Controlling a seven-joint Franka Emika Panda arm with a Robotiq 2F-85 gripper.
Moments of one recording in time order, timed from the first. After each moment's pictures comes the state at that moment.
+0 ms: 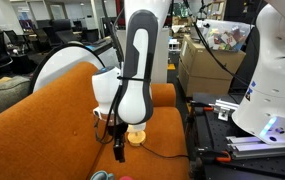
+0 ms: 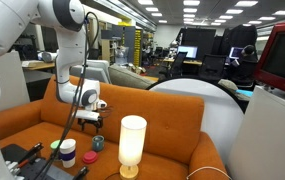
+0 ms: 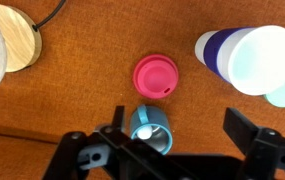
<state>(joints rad) 0.11 0.74 0.11 -2.24 -0.03 2.92 -0.16</state>
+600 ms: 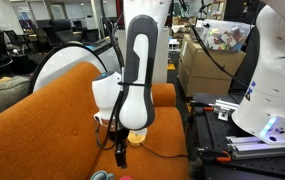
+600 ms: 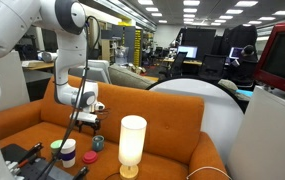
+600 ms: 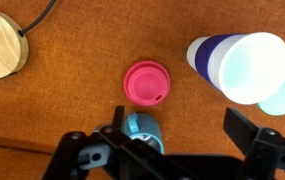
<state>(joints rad) 0.11 0.77 0.12 -2.22 -0.03 2.92 -0.15</state>
